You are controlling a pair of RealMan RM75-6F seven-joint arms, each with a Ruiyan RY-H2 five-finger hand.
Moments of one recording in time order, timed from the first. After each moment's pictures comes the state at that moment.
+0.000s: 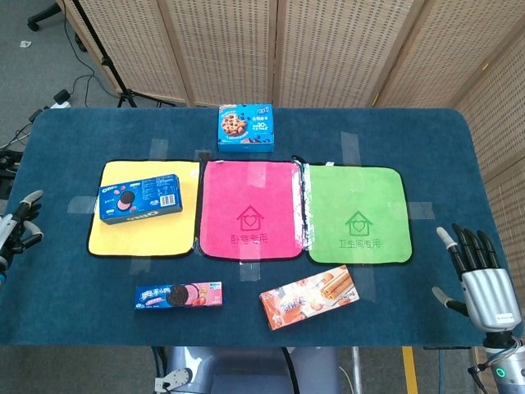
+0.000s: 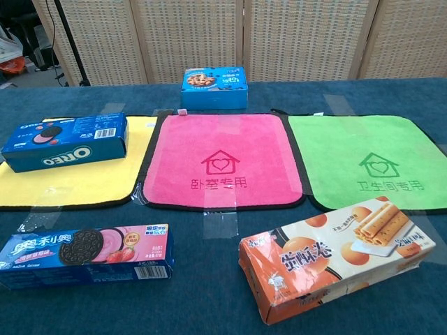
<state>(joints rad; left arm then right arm) -0.37 -1.08 -0.17 -1.29 1.36 0.76 -1.29 0.09 -1.17 0.06 -1.49 -1.64 1.59 -0.02</state>
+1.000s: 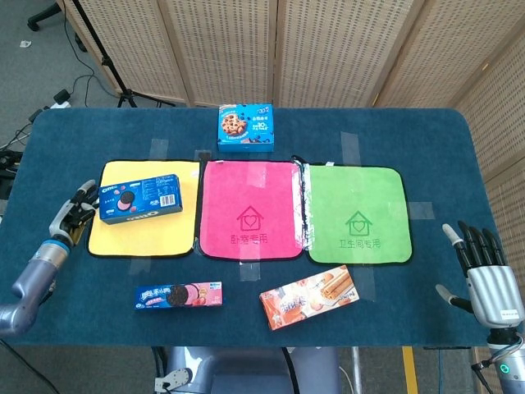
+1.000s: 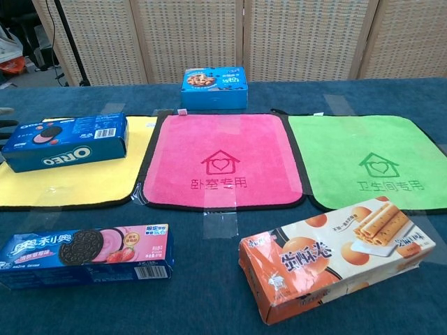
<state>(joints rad) -0.53 -1.34 -0.30 -1.16 1.17 0.52 -1.45 0.10 -1.16 0.06 -1.49 -1.61 1.57 0.02</state>
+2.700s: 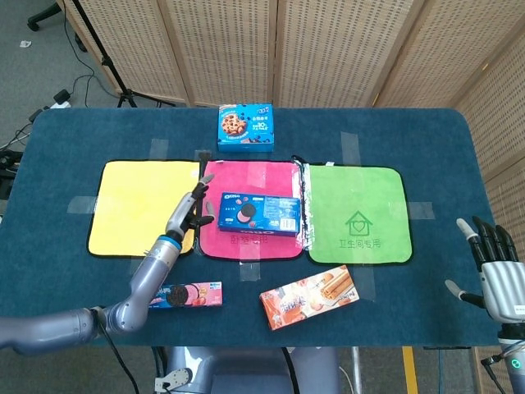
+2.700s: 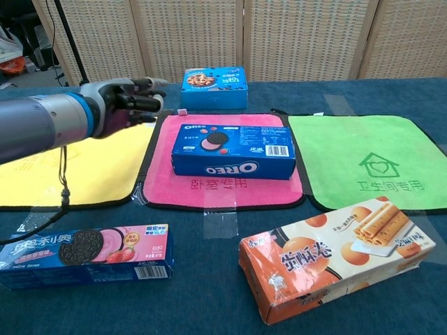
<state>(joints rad) -0.84 -1.59 -0.34 -1.54 0.67 0.93 -0.41 0.11 -1.14 0.08 -1.47 -1.56 1.54 0.11</state>
